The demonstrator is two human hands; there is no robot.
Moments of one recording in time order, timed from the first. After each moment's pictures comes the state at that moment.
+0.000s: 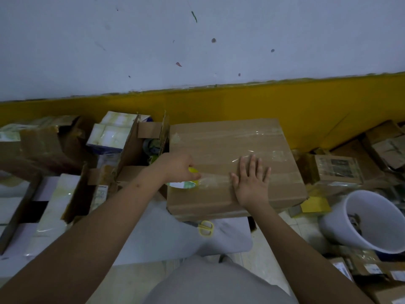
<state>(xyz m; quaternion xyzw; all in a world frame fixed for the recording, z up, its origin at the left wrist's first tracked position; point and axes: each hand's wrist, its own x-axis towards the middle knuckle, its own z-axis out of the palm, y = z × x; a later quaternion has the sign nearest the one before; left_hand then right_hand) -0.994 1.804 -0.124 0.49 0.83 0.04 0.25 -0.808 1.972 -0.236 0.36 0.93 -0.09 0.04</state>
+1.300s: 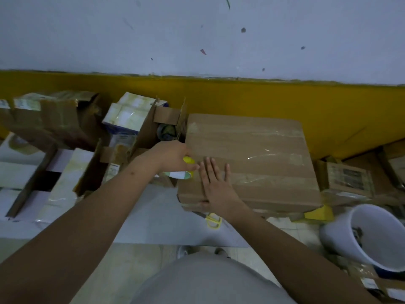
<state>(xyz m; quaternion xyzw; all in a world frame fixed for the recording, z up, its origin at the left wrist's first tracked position) -1.011 1.756 -0.129 0.48 0.85 0.01 0.21 -0.846 1.877 -0.224 0.03 0.99 -0.01 0.10</state>
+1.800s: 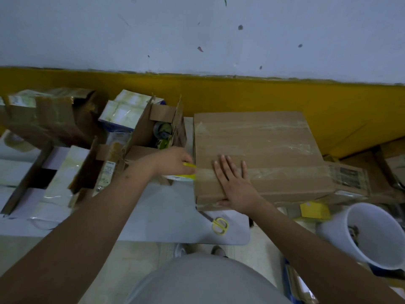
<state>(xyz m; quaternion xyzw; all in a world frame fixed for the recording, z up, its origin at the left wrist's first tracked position) -1.002 1.754 -0.140 0.44 0.81 0.16 0.36 -0.816 1.940 -0.226 0.01 0.99 -0.02 0.13</state>
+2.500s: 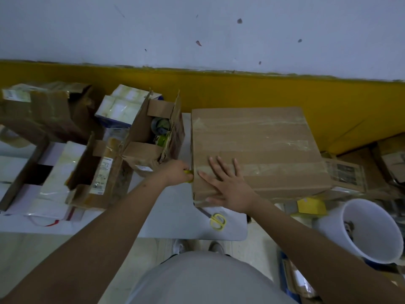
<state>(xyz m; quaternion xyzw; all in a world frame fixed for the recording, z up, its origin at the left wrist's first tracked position) -0.974 1.761 -0.203 0.28 0.88 0.13 0.35 -0.811 1.939 -0.229 -0.08 0.99 -0.07 0.08</state>
